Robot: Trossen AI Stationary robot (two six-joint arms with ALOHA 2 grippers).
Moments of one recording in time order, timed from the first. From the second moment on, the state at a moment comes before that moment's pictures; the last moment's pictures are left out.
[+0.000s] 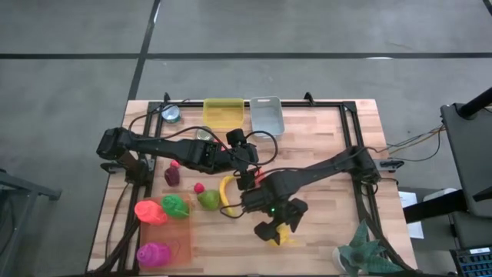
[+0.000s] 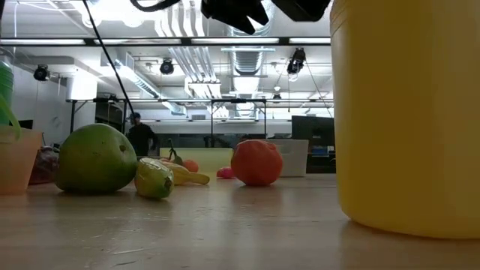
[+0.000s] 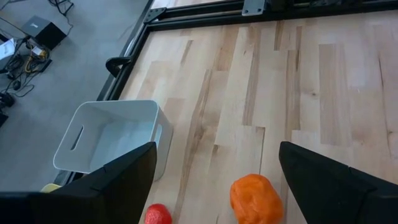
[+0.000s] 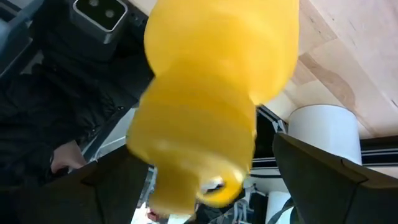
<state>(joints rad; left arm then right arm) -0.15 1.70 1.56 -0.63 -0.48 -0.05 0.31 2.09 1.91 -1.34 -0.79 1.18</state>
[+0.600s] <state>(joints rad) -0.15 1.70 1.56 -0.62 -0.48 -0.05 0.35 1.91 1.91 -1.27 -0.59 1.25</state>
